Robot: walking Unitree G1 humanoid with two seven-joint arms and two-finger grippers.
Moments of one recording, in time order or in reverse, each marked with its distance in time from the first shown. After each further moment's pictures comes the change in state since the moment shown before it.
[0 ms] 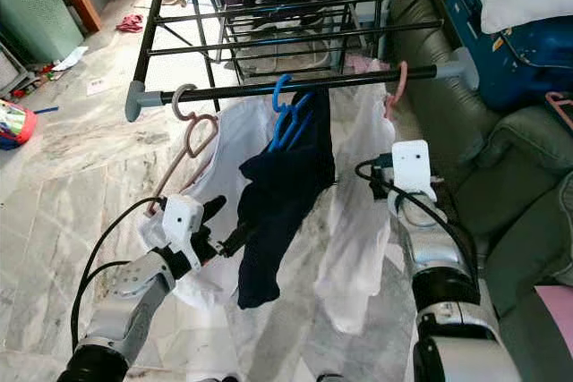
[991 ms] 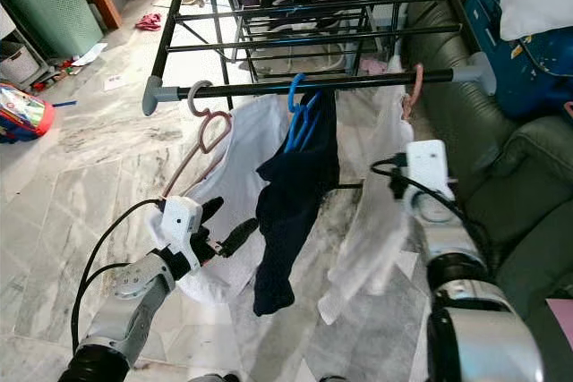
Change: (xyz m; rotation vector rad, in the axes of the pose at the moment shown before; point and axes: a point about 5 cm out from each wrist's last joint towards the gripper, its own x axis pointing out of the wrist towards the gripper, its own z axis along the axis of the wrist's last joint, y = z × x) left arm 0.000 0.002 -0.004 -0.001 0.003 0.027; right arm 0.006 -0.028 -0.006 -0.030 0.030 -0.092
